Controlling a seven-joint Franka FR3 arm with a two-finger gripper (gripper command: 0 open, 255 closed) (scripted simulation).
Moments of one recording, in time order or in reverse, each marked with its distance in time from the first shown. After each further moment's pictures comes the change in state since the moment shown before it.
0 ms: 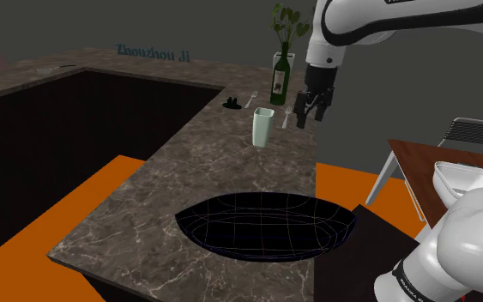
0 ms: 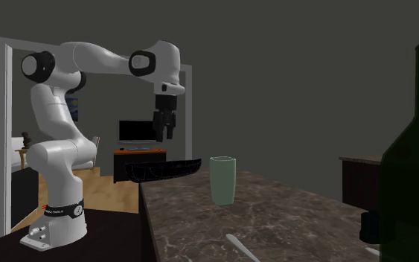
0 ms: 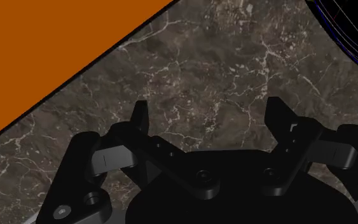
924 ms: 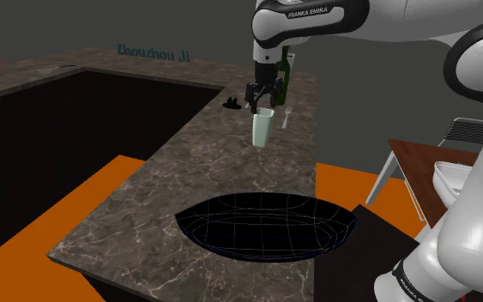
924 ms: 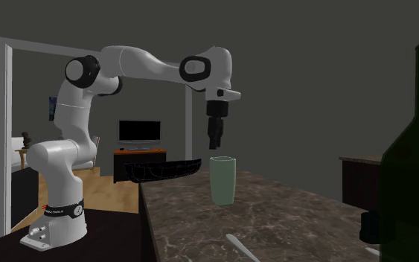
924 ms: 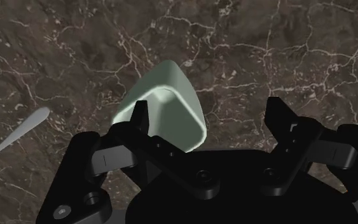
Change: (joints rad) arm 0.011 0.572 0.029 0.576 -0.060 0.015 0.093
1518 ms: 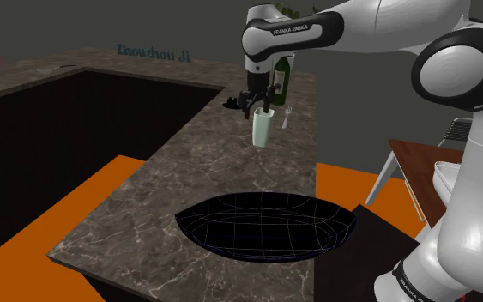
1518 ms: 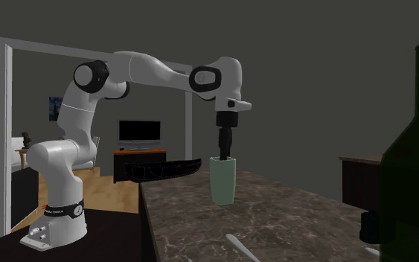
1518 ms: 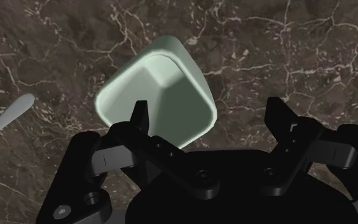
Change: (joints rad) arm 0.004 0.119 -0.002 0.072 -0.015 0.050 0.014
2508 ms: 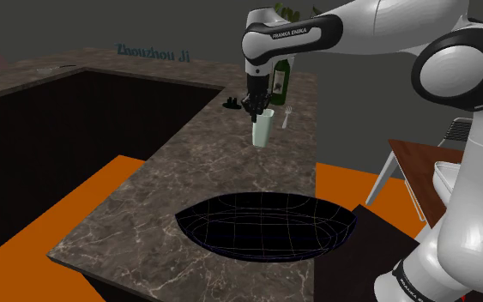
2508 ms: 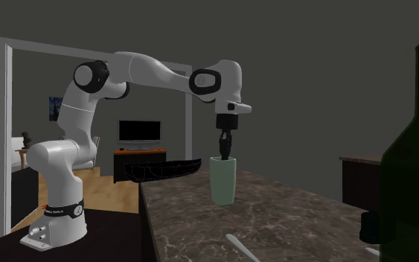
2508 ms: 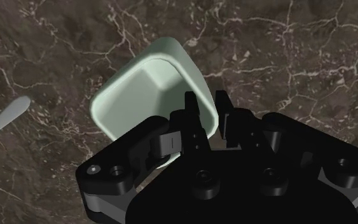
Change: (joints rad) arm 0.001 -0.001 0.000 -0.023 0.000 0.023 0.001
